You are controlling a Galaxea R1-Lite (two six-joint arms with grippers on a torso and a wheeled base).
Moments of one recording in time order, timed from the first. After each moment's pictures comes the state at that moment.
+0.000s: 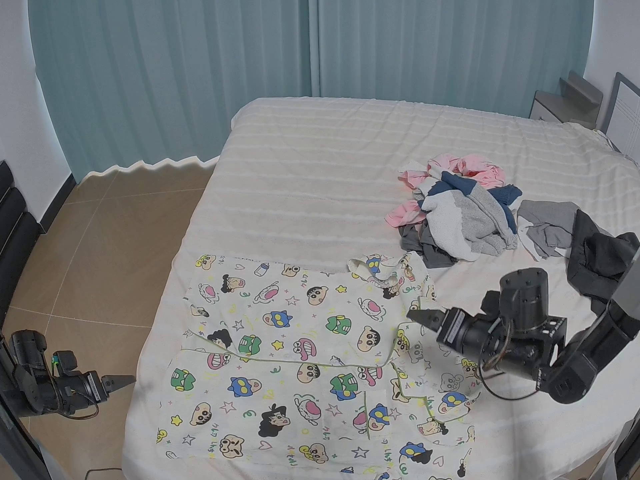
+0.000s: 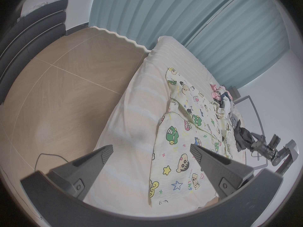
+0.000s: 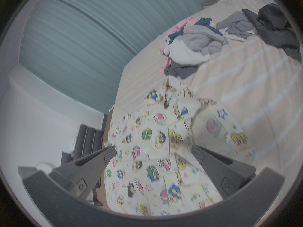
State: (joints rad) left arm 0.57 2.00 -0.12 -0.95 -0.71 0.00; right arm 0.53 1.91 -0.47 -0.95 -0.05 0.82
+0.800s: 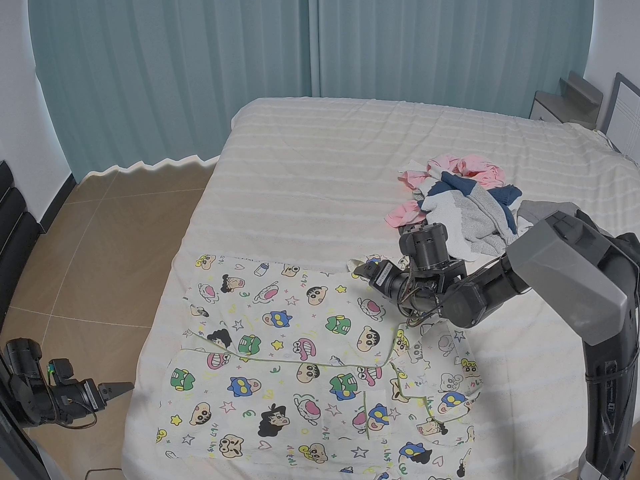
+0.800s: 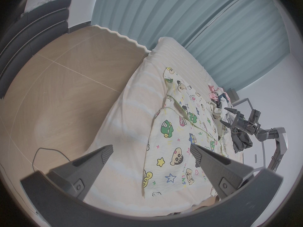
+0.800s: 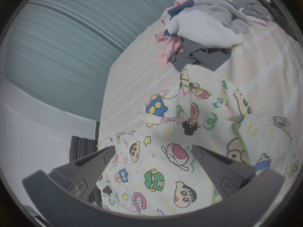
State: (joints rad) left arm 0.60 1.96 -0.02 -1.00 -0.73 -0.01; right arm 0.49 2.39 -1.34 -0.47 -0.04 0.91
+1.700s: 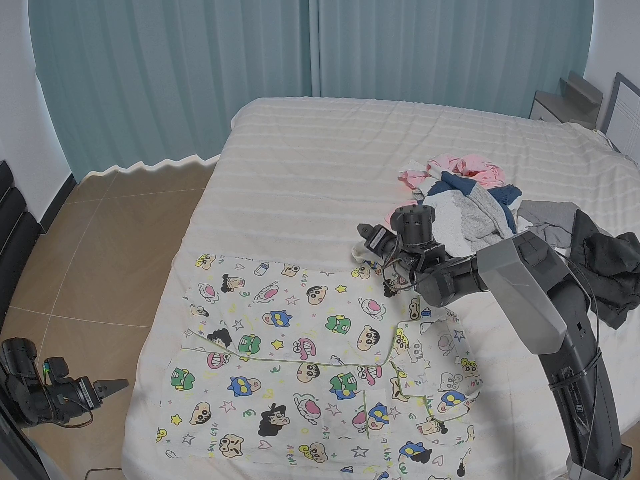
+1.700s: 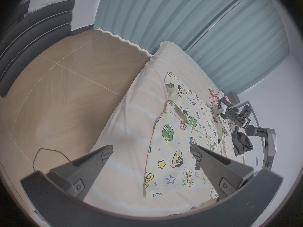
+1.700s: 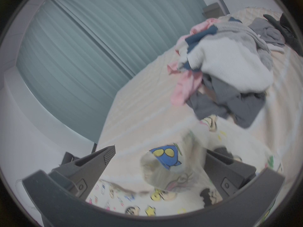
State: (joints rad) left arm 0.63 1.93 -0.02 -0.99 -0.74 -0.02; right arm 0.44 2.66 -1.84 -0.53 -0.21 0.77
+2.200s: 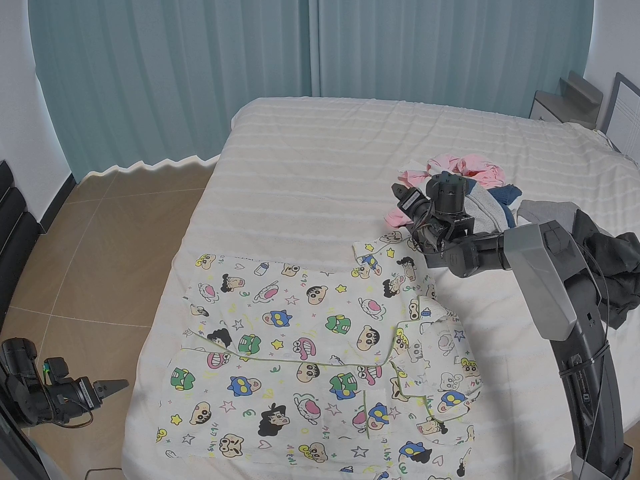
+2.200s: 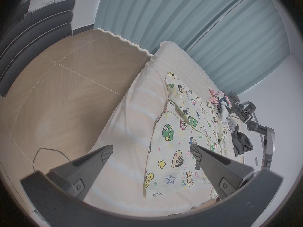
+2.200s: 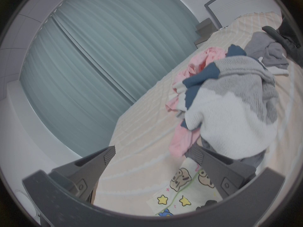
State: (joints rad) left arm 0.63 1.93 -0.02 -0.99 -0.74 -0.02; right arm 0.32 2.67 -2.00 -0.55 -0.23 0.76
